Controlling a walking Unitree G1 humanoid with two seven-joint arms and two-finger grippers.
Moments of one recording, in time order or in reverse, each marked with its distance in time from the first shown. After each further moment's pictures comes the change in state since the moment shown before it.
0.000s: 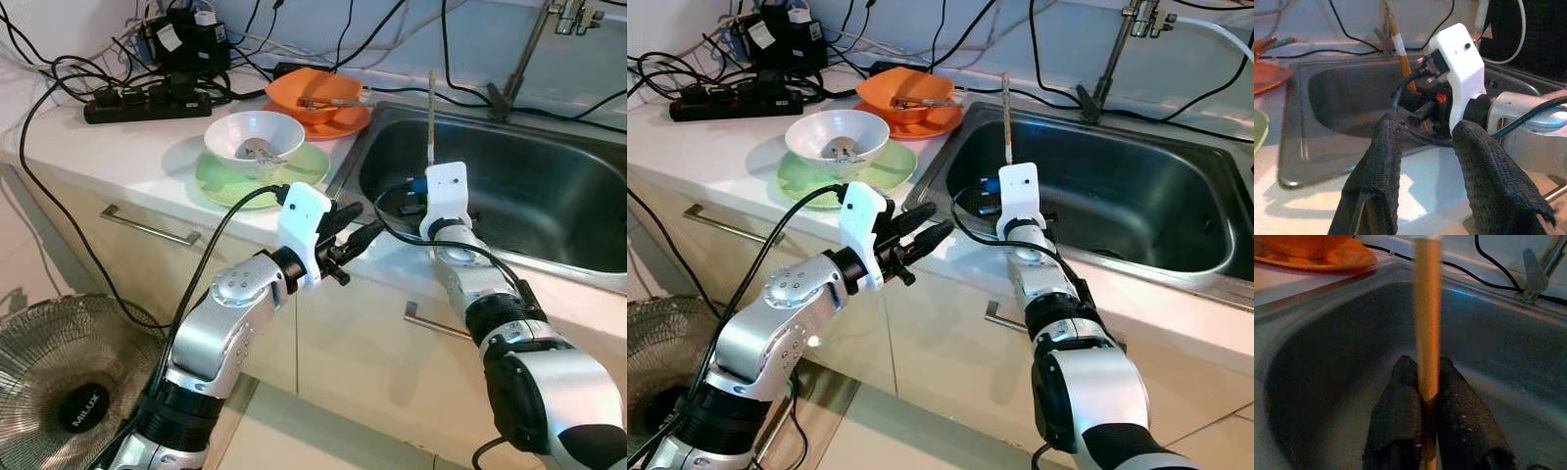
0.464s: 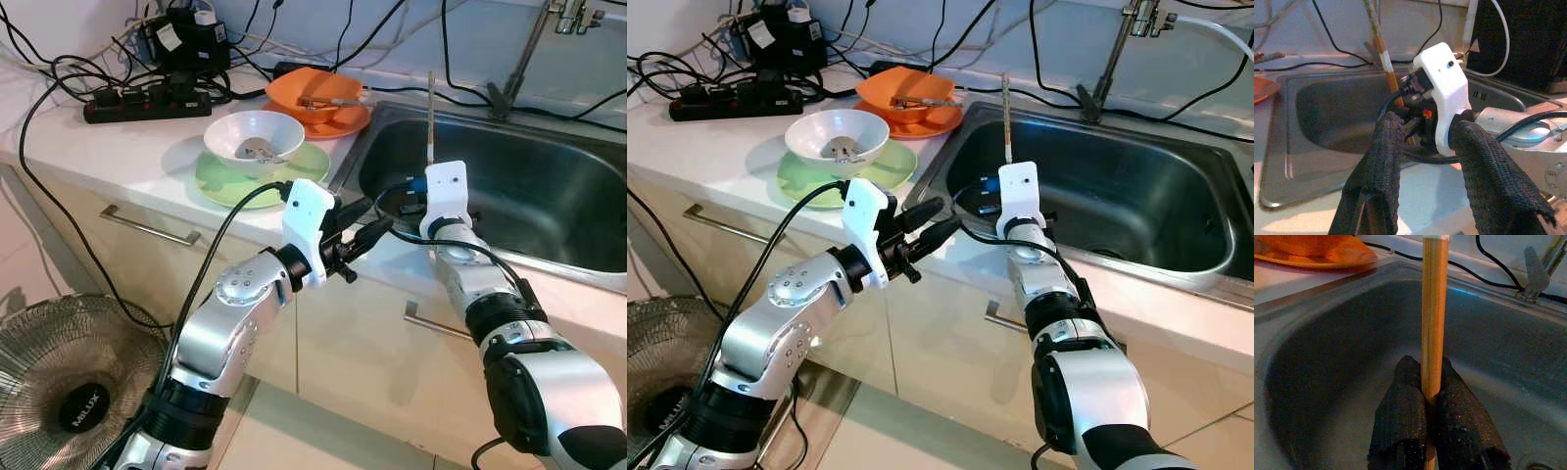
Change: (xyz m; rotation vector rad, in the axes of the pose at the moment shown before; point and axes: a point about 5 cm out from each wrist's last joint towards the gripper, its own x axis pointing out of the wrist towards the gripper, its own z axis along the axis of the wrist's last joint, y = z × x) left arm 0.003 -0.005 0.005 -0.010 -0.050 -0.044; right arm 0.000 0.000 0.001 -0.002 0.005 0.003
